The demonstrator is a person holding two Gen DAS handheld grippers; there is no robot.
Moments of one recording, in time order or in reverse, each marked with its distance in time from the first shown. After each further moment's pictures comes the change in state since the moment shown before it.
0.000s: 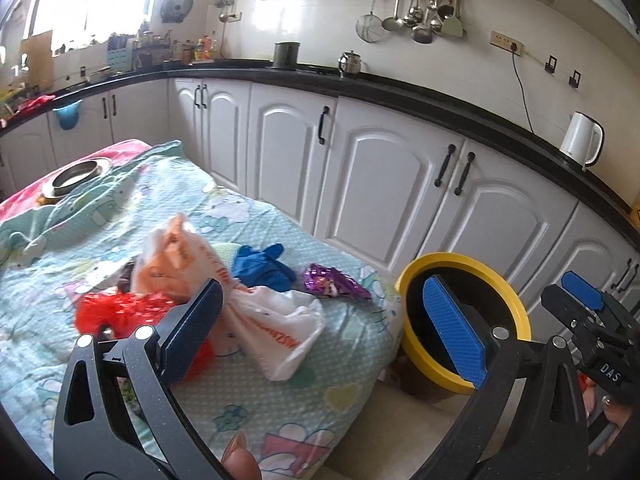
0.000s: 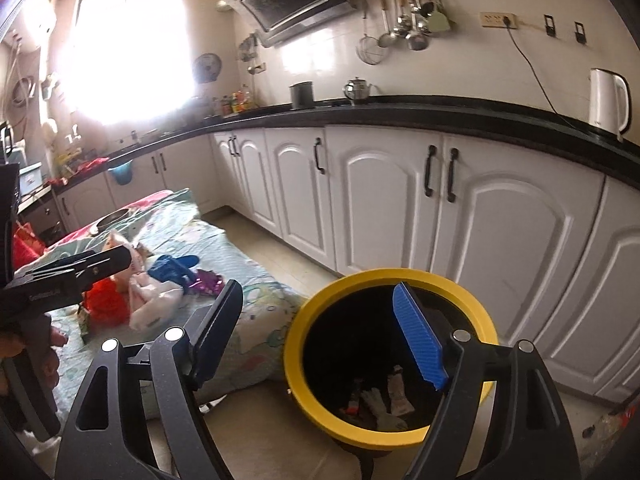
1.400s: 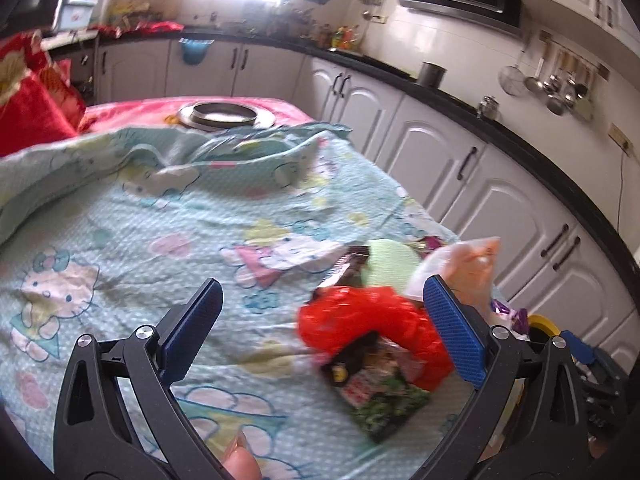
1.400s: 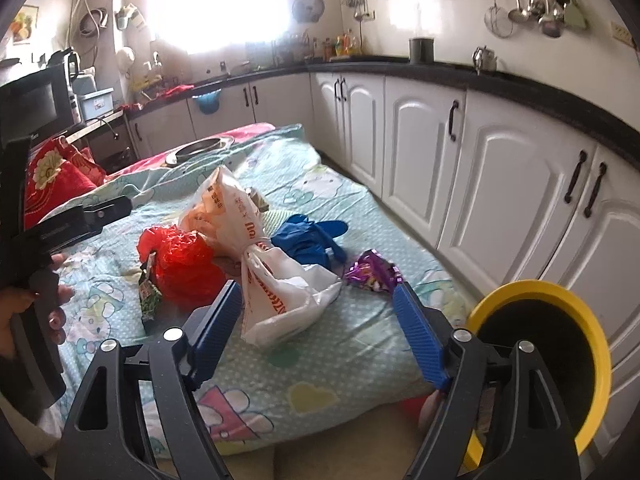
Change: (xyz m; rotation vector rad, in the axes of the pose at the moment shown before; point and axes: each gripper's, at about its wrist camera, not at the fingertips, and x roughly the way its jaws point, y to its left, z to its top) left arm -0.027 0.192 -0.026 -0.380 -0.003 0.245; right arm 0.102 0.144 0.005 -0.189 0.220 0.279
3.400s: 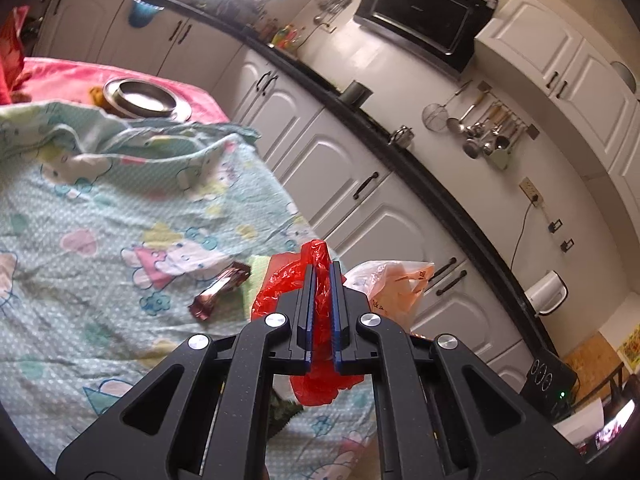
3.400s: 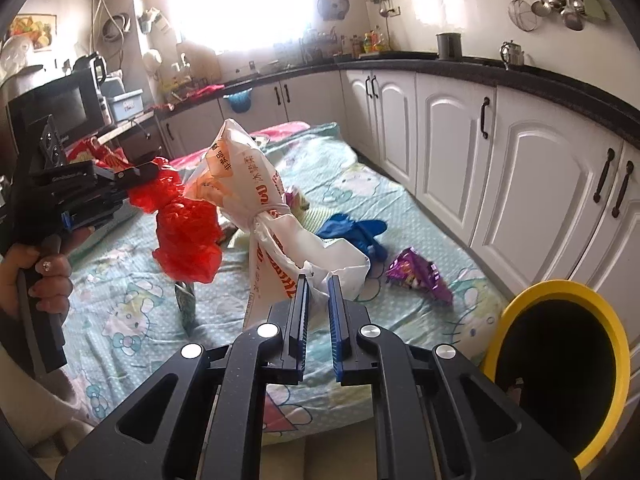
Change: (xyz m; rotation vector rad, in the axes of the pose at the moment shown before) left arm -0.031 -0.011 0.028 -0.129 0.003 -0.426; right arm -0.030 0.004 0.004 -0.004 -0.025 0.116
